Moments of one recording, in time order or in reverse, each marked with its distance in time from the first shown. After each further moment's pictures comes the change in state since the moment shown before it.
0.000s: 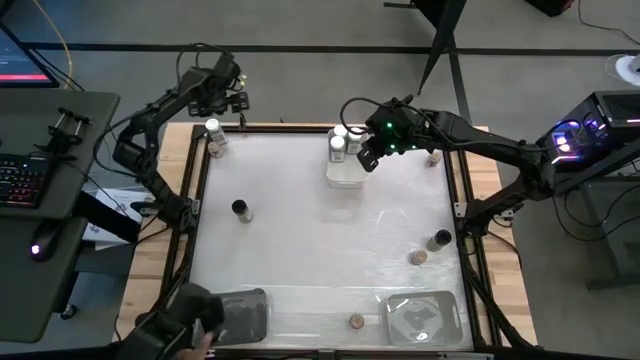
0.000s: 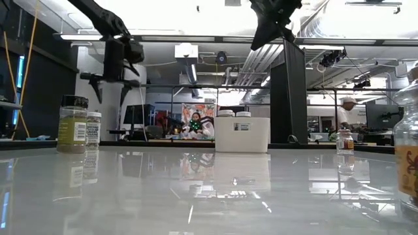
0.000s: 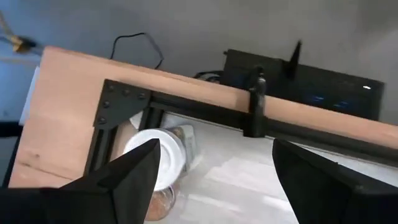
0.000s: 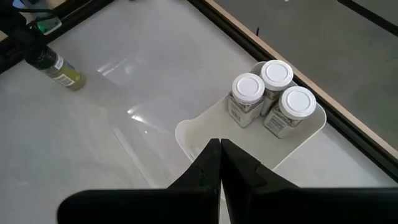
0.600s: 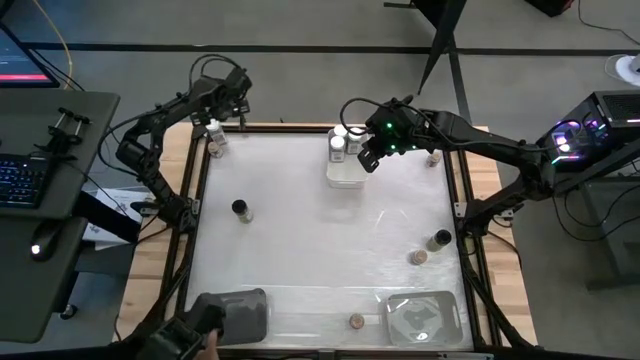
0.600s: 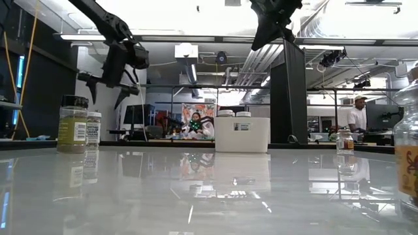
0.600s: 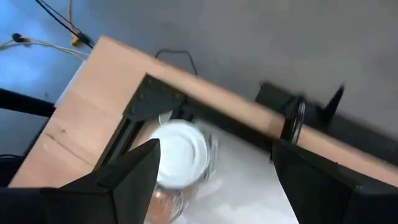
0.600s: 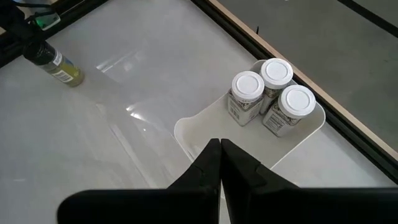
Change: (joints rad) left arm -0.082 0.008 -0.075 0.009 -0.237 -0.303; right arm 0.000 0.000 0.000 -0.007 0.000 -0.011
